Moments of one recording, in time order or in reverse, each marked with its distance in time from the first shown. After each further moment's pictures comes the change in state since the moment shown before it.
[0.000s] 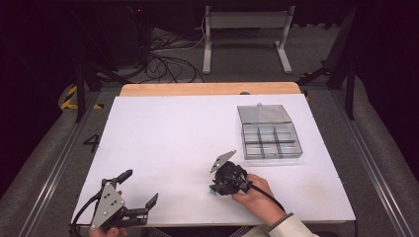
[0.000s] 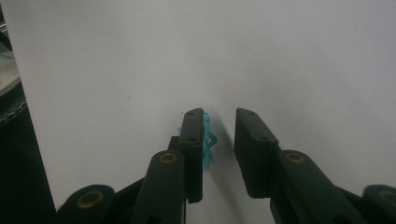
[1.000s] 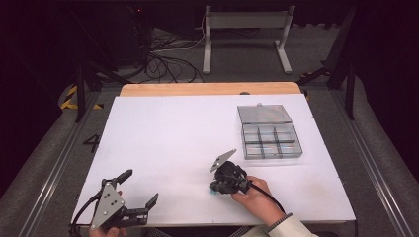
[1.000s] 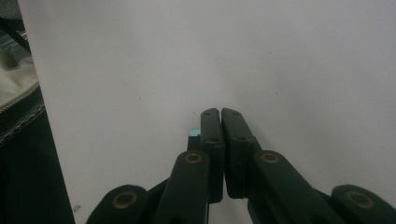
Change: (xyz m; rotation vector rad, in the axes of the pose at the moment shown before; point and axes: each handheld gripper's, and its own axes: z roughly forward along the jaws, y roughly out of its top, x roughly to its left) left arm 0.000 0.000 0.000 0.000 -0.001 -0.003; right arm -0.002 -0.001 0.003 0.004 0.064 0.034
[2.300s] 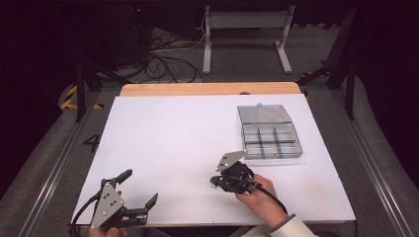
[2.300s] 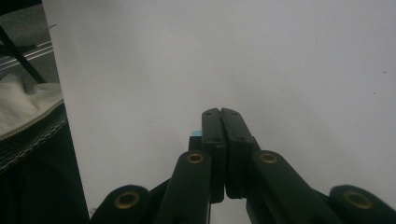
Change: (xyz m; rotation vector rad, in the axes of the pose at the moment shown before) left arm 0.000 0.000 -0.001 -0.002 0.002 0.002; right arm 0.011 -0.002 -0.032 -0.162 -0.068 -0.055
